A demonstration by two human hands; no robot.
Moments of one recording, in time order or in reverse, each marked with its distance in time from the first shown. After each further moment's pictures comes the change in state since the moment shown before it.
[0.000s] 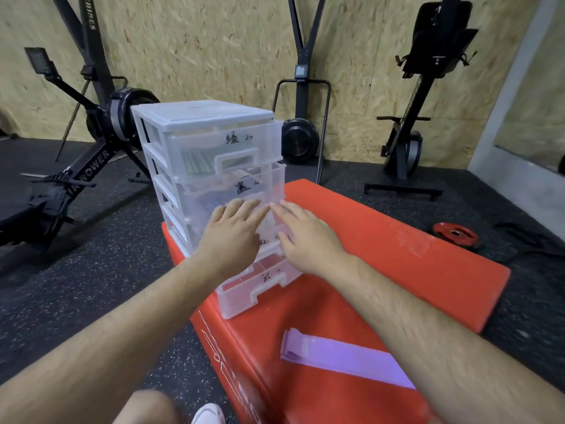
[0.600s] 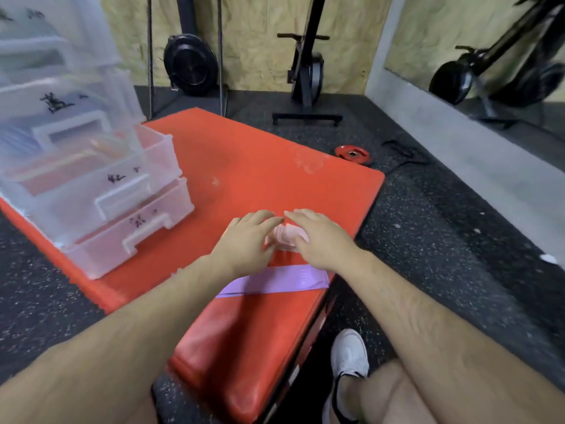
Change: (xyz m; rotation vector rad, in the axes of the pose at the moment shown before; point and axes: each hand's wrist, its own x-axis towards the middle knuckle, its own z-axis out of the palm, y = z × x) left_hand -0.021 0.236 0.108 -0.525 -0.305 0.268; right_hand -0.215 0.162 -0.001 -0.089 -0.240 0.473
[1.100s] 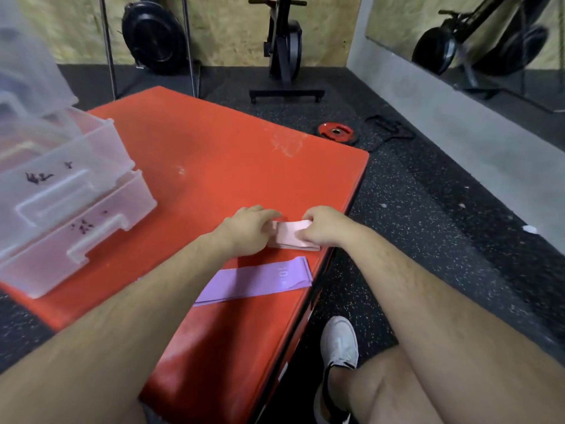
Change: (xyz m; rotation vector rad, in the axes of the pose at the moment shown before) left_hand 0.067 0.004 0.048 -0.210 -0.356 -0.098; right_hand 0.030 0.061 -0.002 0.124 -0.261 0.361
